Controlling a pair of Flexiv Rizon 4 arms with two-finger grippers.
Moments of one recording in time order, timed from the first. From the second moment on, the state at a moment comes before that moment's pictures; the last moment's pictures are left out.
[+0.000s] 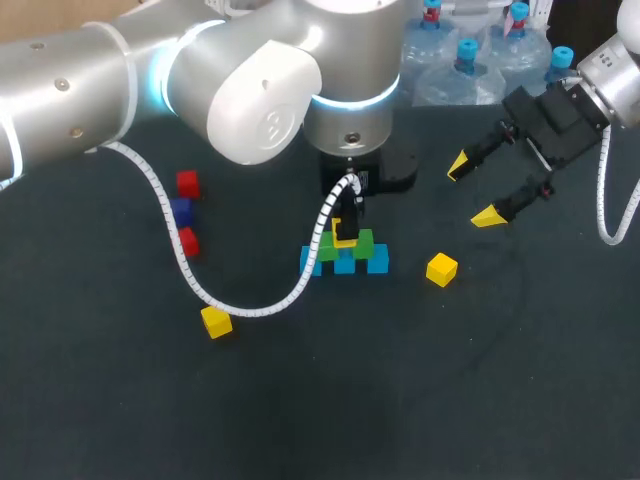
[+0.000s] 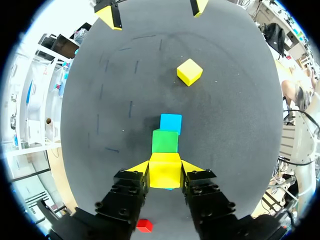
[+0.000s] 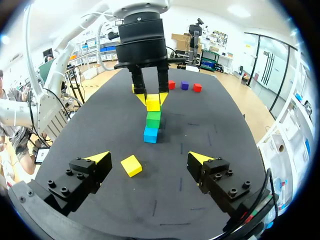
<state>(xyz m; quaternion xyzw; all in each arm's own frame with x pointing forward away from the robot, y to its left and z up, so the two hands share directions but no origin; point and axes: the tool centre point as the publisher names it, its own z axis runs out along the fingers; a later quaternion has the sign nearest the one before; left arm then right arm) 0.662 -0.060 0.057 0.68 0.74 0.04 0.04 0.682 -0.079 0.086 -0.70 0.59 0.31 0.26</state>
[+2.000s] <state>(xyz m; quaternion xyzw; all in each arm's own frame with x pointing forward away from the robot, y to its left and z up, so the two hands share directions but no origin) 0.646 -0.046 0.087 0.65 0.76 0.05 0.10 0.682 -0.079 0.086 -0.70 0.59 0.31 0.26</state>
